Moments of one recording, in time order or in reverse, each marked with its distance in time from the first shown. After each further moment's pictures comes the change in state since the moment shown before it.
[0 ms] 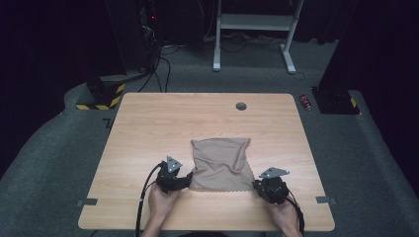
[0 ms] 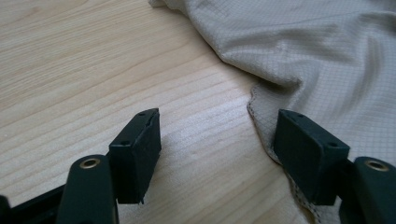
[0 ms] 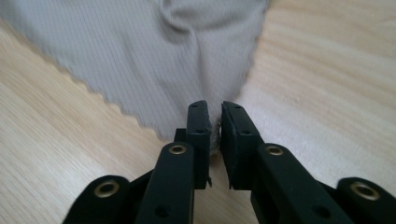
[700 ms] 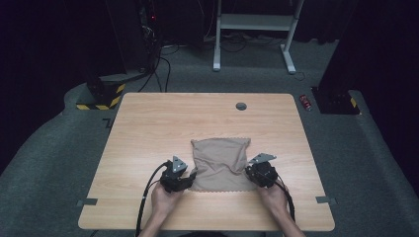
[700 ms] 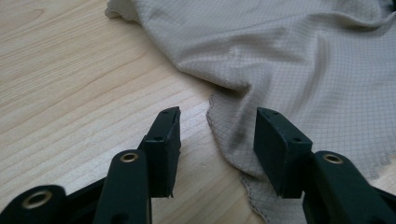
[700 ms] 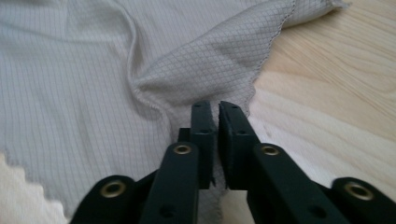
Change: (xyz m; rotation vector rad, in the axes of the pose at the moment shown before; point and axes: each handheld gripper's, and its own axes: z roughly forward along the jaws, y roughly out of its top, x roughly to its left) left arm -0.013 0.010 -0.002 0.028 -0.077 0.061; right arm -0.010 0.038 0.038 -0.008 -0.028 -0.041
